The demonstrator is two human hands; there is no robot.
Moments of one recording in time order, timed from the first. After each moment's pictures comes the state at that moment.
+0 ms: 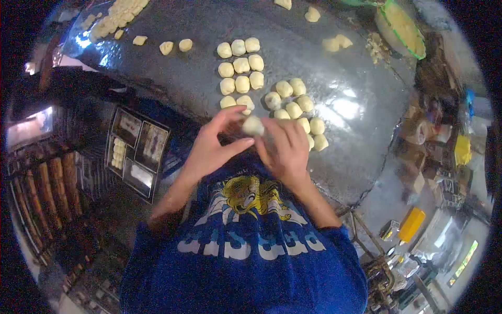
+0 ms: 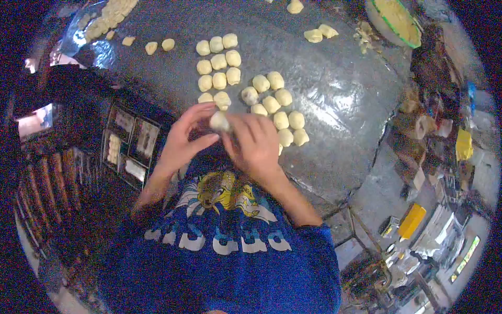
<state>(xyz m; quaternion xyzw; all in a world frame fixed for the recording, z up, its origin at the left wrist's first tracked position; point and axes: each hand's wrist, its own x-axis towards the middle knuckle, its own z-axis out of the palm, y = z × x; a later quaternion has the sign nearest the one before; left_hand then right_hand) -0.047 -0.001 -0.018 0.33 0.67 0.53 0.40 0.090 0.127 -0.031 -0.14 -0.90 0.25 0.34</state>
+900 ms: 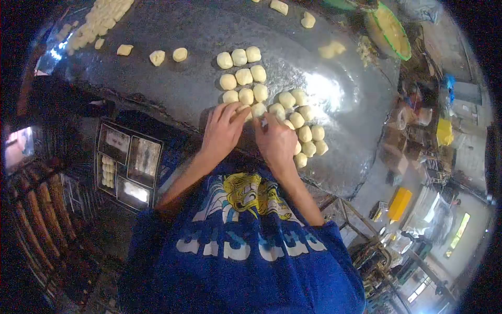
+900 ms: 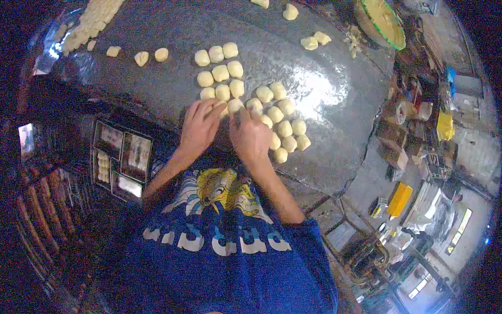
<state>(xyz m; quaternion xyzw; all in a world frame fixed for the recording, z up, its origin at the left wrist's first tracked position) -0.100 0.018 -0.112 0.59 0.75 0.30 0.06 0.028 0.114 -0.074 -0.40 -0.89 0.19 0.11</state>
